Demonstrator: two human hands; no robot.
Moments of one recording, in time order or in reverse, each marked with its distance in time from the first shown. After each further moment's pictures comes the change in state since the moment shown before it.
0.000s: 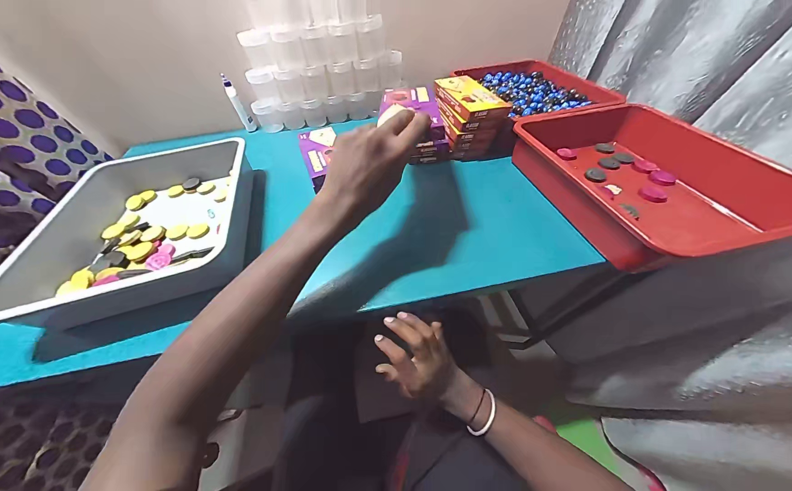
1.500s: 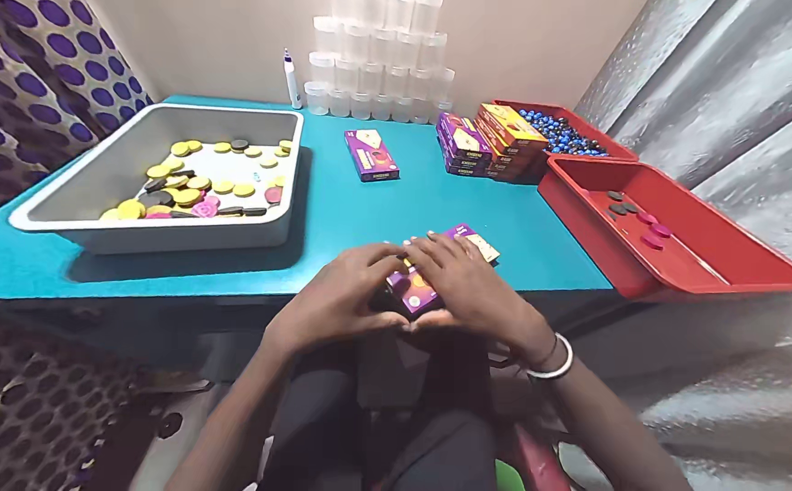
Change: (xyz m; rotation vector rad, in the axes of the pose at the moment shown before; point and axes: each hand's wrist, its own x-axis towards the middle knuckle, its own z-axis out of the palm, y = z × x) left_hand -0.187 0.033 -0.069 -0.642 -0.218 -0.129; right_hand 0.142 0.045 -0.051 0.006 -0.785 -0.104
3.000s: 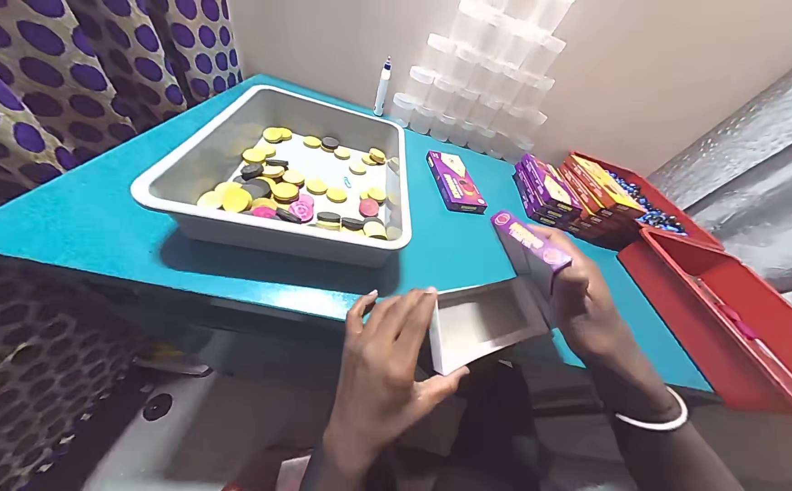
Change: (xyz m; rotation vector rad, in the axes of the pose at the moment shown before) left_hand -0.071 0.011 0.013 0.184 0.674 -0.418; right_hand 0.085 -0.017 -0.026 0.588 0.228 0.305
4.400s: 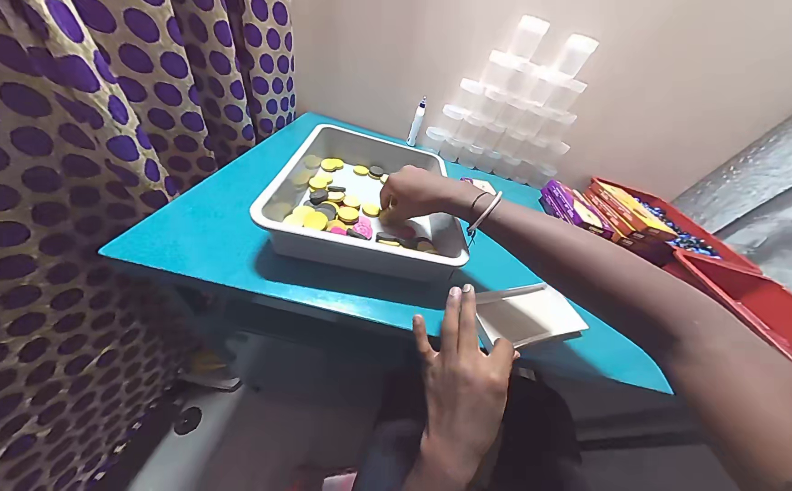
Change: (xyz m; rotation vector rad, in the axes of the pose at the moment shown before) left_hand -0.002 0.022 0.018 0.280 0.105 -0.073; right_hand 0.243 -0.075 0.162 -0.669 -0.834 -0.375
